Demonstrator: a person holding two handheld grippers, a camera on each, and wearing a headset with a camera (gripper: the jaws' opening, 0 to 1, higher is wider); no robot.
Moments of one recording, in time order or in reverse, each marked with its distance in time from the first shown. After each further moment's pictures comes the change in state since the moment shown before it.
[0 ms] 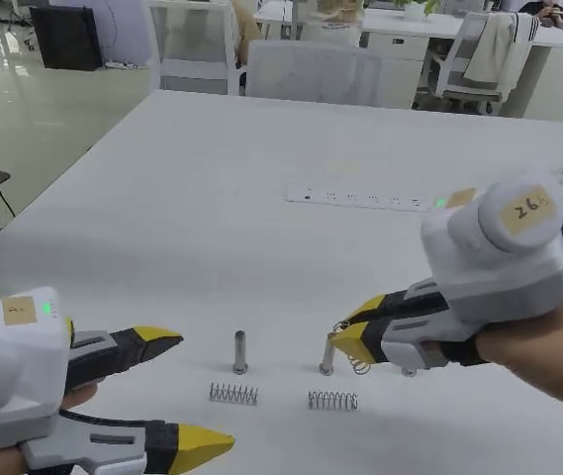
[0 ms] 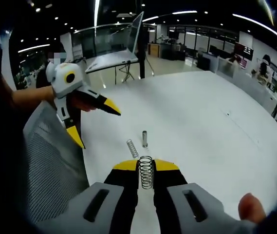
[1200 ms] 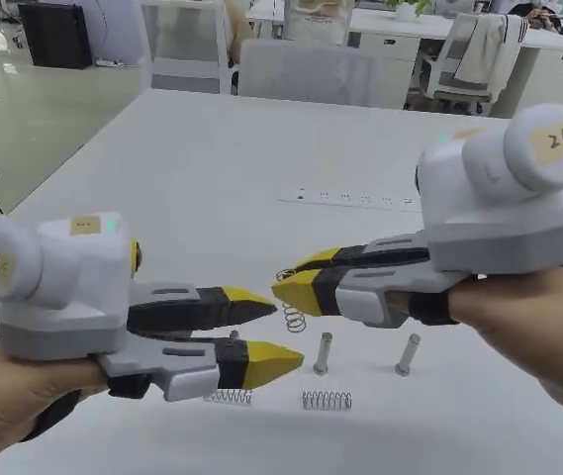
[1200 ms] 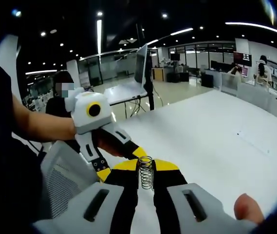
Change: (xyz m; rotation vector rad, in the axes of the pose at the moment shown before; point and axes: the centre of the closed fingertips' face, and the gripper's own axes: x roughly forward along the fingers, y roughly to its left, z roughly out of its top) left arm 0.038 -0.027 0.074 -0.039 -0.159 -0.214; right arm -0.009 0.028 0.069 0.076 -0.234 0.080
